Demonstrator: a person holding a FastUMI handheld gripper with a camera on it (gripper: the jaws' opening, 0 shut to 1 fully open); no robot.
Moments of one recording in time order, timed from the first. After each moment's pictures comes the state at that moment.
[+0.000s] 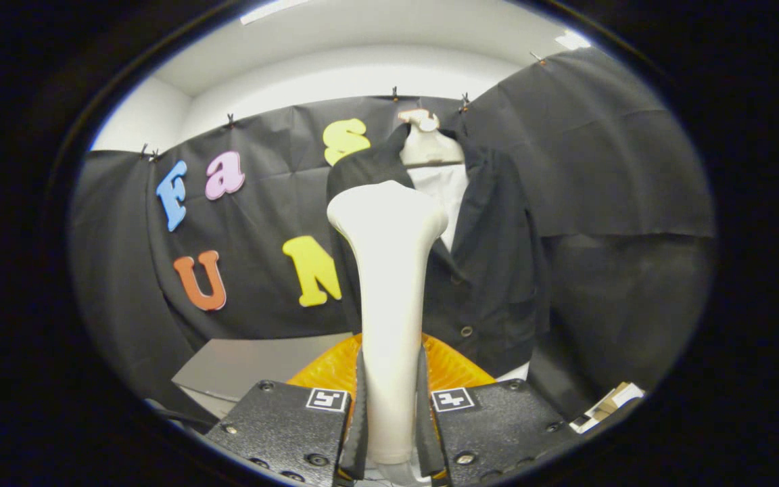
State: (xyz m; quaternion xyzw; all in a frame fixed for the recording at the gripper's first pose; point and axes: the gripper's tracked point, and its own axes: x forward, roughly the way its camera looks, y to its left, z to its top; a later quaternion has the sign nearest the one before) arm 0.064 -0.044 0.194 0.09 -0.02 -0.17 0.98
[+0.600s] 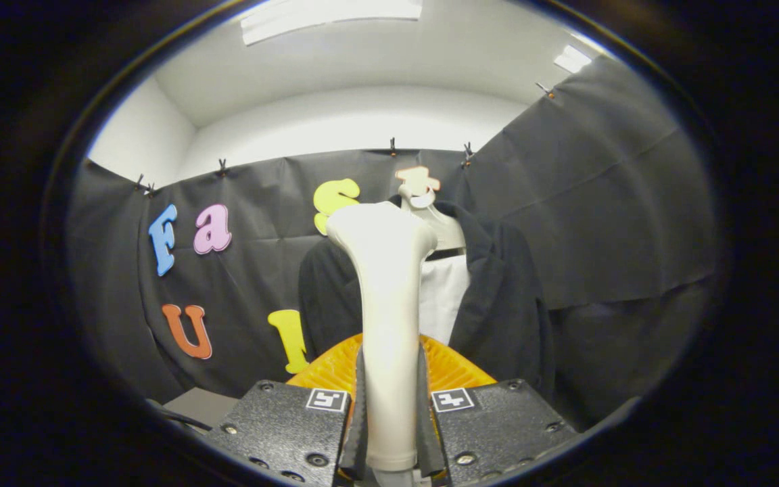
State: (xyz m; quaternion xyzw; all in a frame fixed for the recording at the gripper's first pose) arm 0.138 -0.110 0.310 0.05 -0.13 -0.16 0.98
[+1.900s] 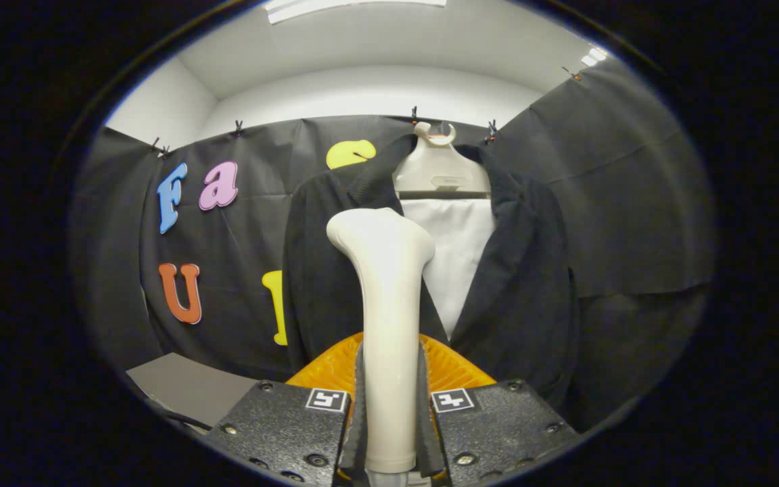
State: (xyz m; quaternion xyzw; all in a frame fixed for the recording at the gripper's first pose) arm 0.194 -0.136 0.219 0.02 -0.06 -0.14 0.99
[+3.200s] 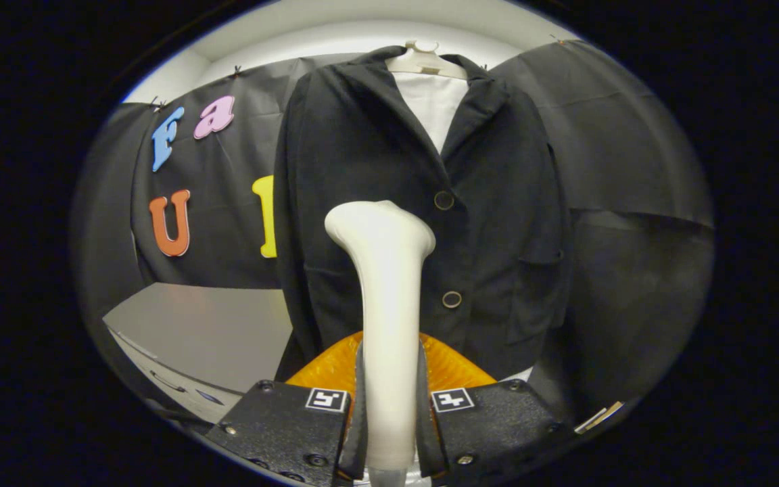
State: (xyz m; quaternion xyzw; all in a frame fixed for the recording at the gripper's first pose) arm 0.163 -0.145 0.043 0.02 0.08 -0.18 0.98
